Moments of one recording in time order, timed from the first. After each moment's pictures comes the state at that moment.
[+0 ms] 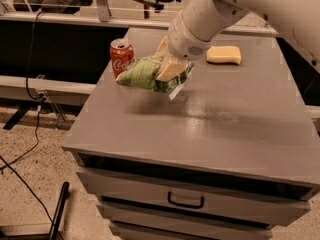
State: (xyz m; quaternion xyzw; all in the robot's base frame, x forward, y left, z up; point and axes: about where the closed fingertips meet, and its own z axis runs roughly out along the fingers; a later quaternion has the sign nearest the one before) arm 0.592 -0.009 0.915 -0.75 0.59 0.05 0.28
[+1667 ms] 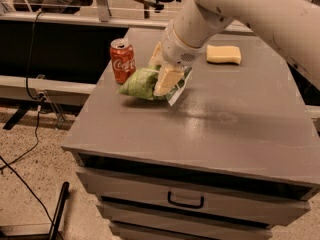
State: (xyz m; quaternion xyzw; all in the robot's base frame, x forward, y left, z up) arm 0.598 0.000 0.894 -0.77 0.58 0.04 0.26
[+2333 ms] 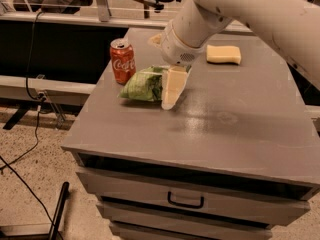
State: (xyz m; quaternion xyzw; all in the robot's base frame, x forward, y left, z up) arm 0.598 0.002 0.894 -0.77 0.58 0.04 0.26
